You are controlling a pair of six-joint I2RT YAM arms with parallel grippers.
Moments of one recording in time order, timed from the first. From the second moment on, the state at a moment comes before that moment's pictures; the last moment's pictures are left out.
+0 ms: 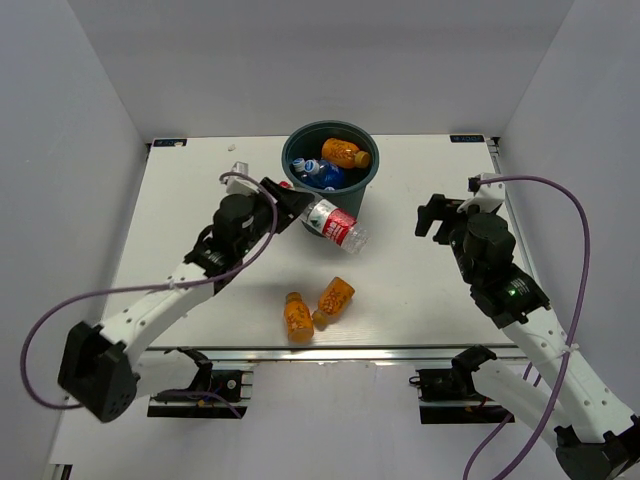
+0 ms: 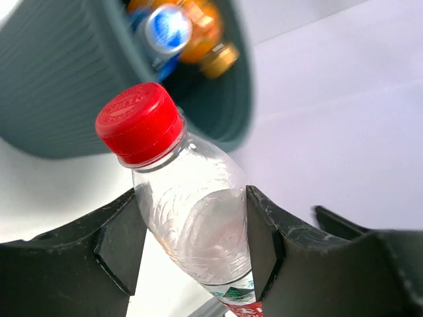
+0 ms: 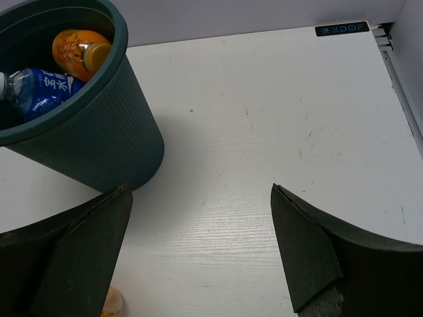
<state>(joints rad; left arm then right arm) -0.58 1.20 0.84 0.19 -0.04 -1.06 0.52 0.75 0.85 -0.30 0.41 0.24</state>
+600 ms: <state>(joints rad) -0.58 1.56 1.53 0.10 -0.41 -0.55 0.52 0.75 0.85 -0.30 0.41 0.23</state>
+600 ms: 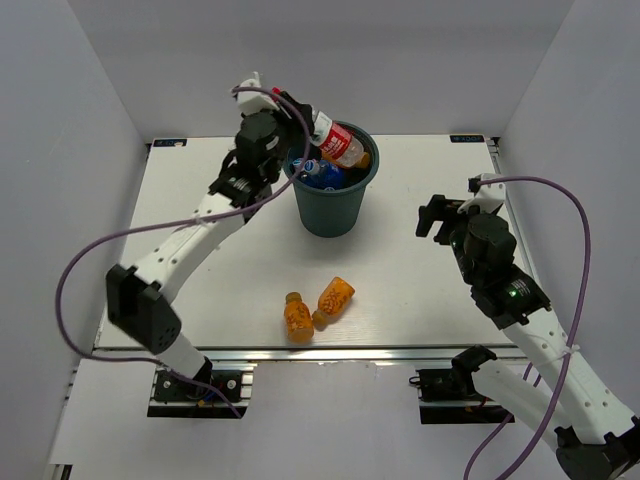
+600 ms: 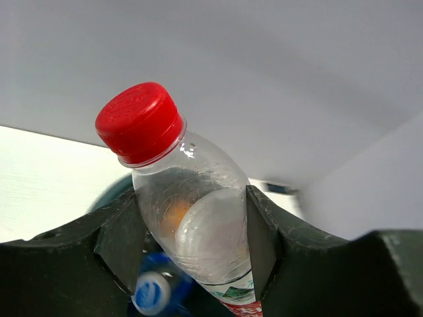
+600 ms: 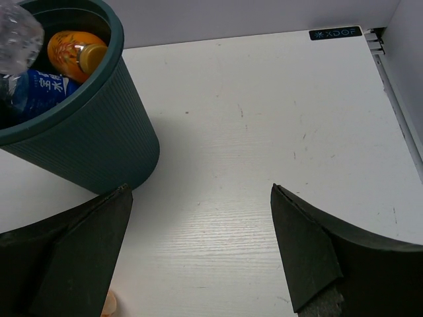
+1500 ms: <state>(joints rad) -0.63 1.81 1.49 0.33 -0.26 0.10 0.52 0.79 0.82 -0.27 0.49 0.17</state>
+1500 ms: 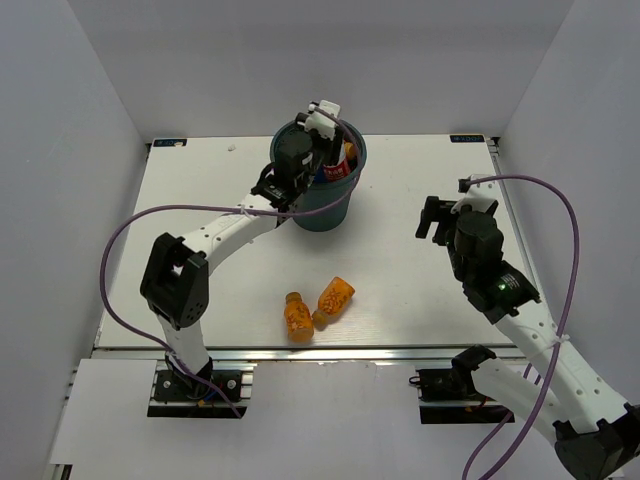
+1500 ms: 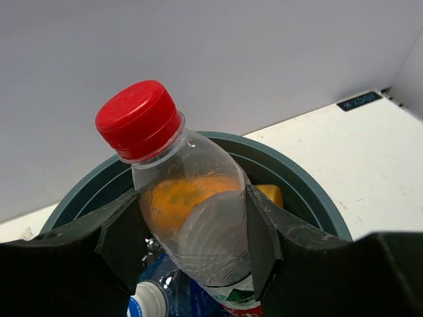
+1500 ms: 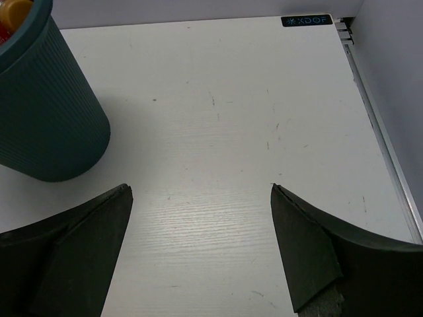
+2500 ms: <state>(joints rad) -0.67 1.83 1.54 0.16 -0.24 0.17 0.52 0.81 0.81 -0.27 0.45 0.15</state>
